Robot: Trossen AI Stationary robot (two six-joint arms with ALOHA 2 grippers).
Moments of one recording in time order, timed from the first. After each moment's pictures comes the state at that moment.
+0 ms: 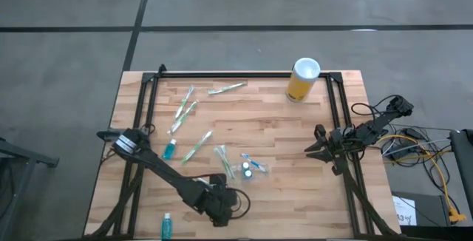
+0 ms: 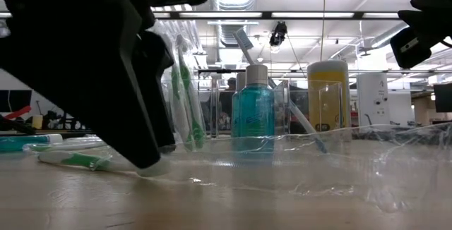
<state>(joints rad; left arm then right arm) -0.61 2.00 1.39 -0.48 -0.33 -0.62 0.60 0.04 0.02 0.04 0.39 0.34</state>
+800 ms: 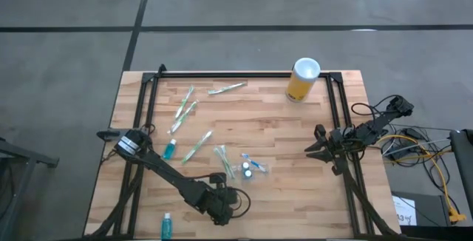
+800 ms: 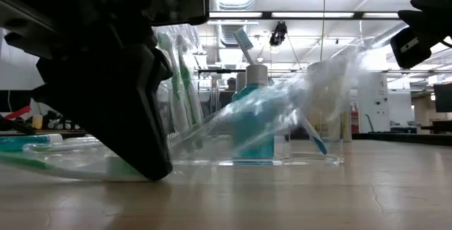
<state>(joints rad) -0.60 2.03 1.37 -0.47 -0.34 -0.63 0.60 0.04 0.02 0.04 0.39 0.34</state>
